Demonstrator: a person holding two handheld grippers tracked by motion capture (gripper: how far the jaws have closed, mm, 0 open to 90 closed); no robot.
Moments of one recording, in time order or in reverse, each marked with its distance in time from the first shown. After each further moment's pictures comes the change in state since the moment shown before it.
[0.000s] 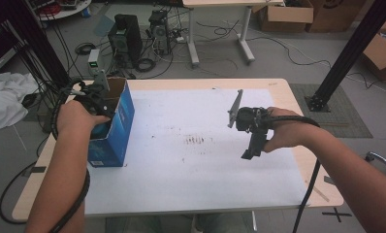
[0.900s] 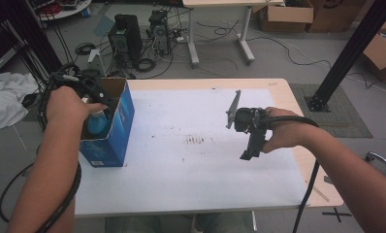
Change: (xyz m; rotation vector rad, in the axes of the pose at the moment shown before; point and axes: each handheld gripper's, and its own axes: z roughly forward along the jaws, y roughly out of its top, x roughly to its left) left arm -0.006 -0.007 -0.052 -0.059 0.025 0.032; right arm 0.003 0.005 -0.001 0.002 0.000 -0.012
